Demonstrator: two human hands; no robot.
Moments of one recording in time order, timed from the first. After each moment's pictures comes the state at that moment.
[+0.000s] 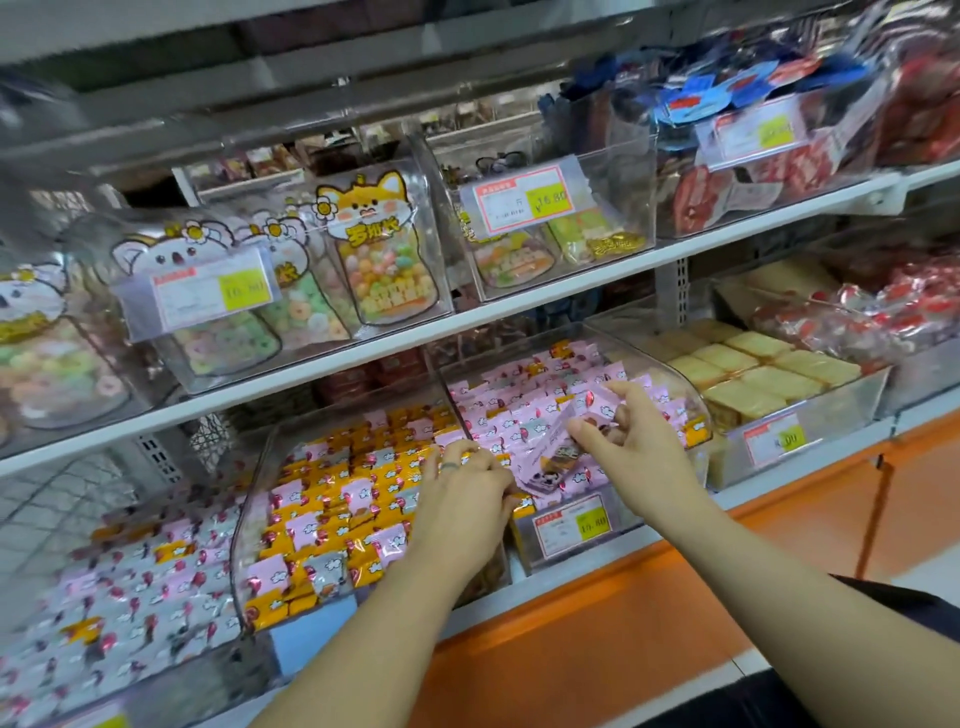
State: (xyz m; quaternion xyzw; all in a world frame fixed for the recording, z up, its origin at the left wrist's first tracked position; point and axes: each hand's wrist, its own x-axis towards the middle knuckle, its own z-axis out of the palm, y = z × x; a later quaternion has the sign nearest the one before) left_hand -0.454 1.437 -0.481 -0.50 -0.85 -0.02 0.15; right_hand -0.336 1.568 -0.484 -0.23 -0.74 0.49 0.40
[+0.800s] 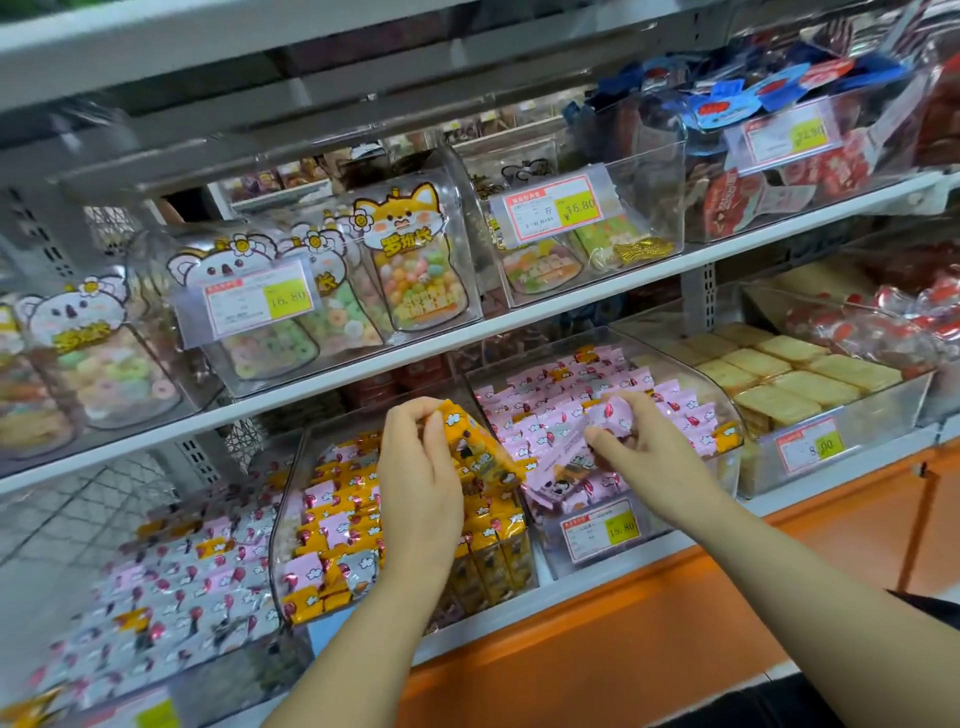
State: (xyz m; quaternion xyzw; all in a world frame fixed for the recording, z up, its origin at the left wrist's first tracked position) left_hand -0.456 1.404 -0.451 -0.37 -0.73 -0.53 0.22; right_hand -0.344 1.568 -0.480 -0.22 -0.80 0.45 0.33
